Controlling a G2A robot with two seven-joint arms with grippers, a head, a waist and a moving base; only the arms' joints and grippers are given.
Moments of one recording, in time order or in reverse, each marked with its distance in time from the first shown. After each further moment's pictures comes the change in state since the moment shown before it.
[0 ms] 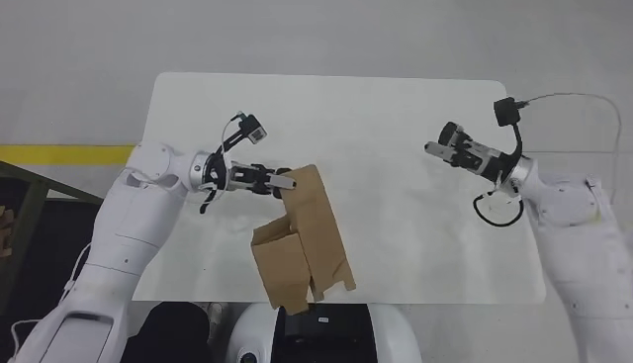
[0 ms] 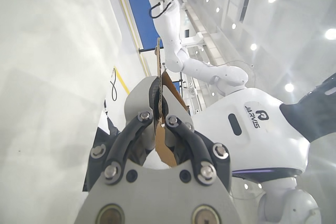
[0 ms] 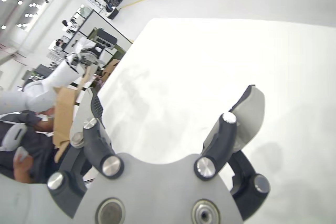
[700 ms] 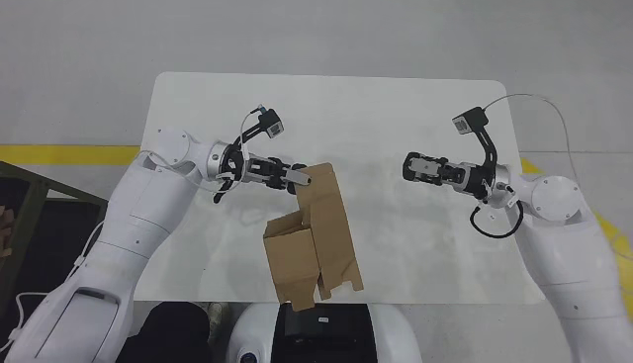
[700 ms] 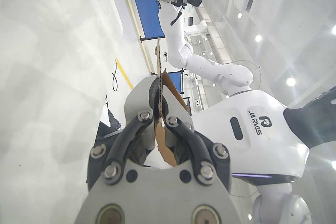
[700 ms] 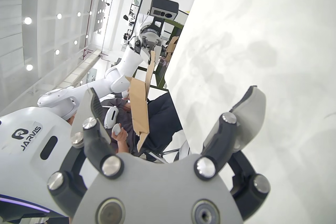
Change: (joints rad) left arm -0.122 -0.016 0.143 0.088 -0.045 -0.011 0.011; right arm 0.008 -0.003 -0.099 -0.034 0.381 0.230 0.256
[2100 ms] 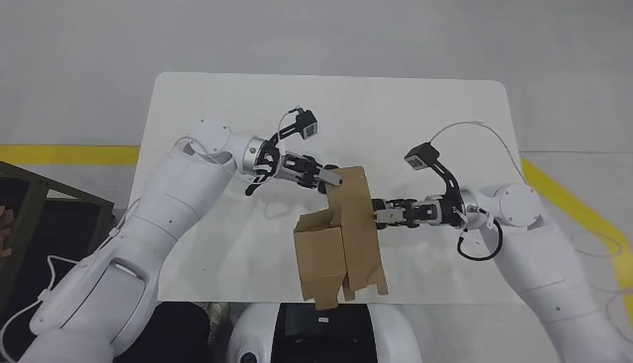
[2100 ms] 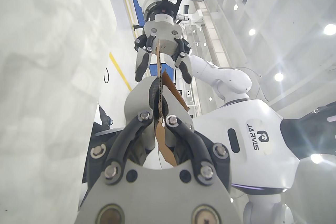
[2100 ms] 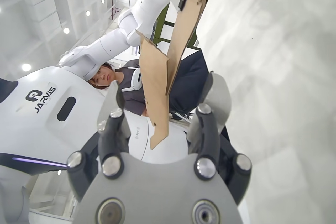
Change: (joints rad) left arm -0.165 -0.117 0.240 0.198 -0.094 -0.023 0.023; right arm 0.017 -0.011 -0.188 0.022 0.179 -0.001 0.250
